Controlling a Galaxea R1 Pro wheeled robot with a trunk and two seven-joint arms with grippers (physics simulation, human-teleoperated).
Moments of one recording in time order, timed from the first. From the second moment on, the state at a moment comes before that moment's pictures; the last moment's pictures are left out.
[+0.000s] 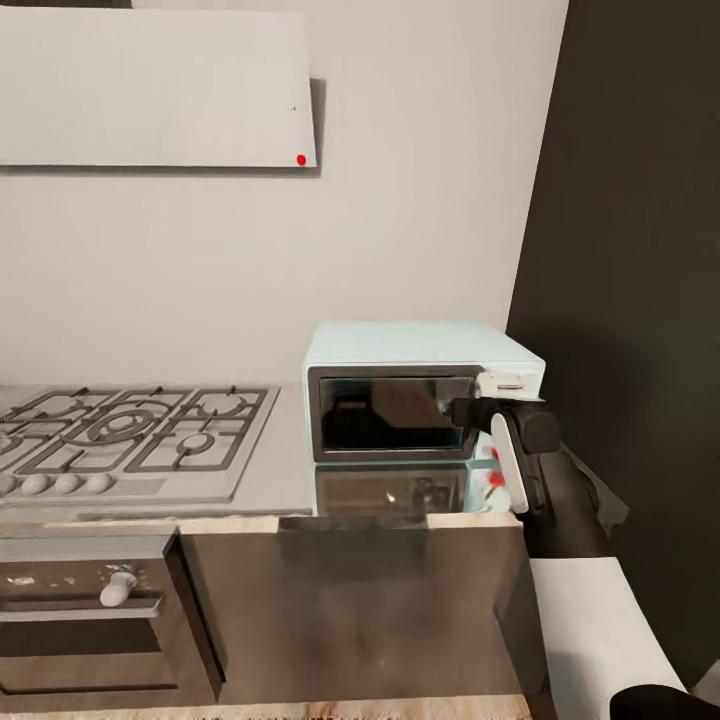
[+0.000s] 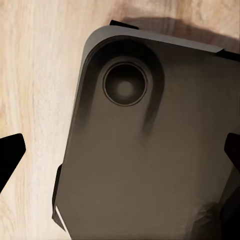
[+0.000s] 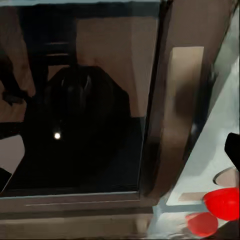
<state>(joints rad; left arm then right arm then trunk) 0.00 0.00 0.10 -0.03 0.15 -0.09 0.00 -0.80 0.07 0.01 -1.42 -0.01 1.02 -0.08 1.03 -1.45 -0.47</state>
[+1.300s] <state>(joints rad) 0.00 0.00 0.10 -0.03 0.15 -0.09 0.00 -0.80 0.06 0.02 -1.41 0.12 0.98 -0.10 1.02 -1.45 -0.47</state>
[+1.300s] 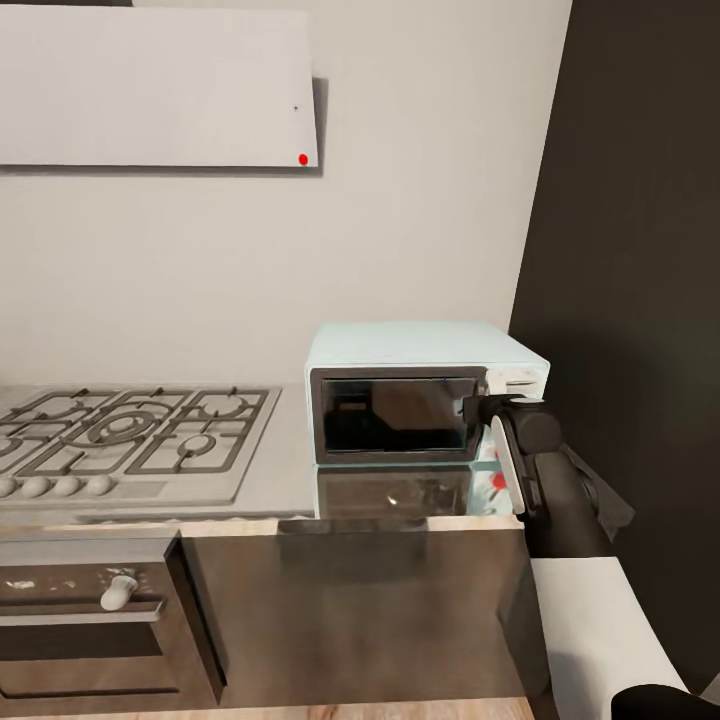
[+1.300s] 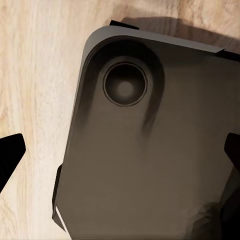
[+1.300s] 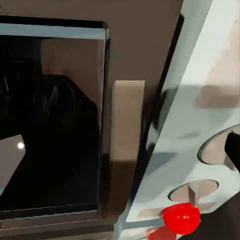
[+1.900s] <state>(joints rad) 0.00 0.00 0.10 -0.03 0.15 -0.09 0.00 -0.81 0.06 0.02 -1.38 0.16 0.98 -0.09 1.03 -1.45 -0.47</state>
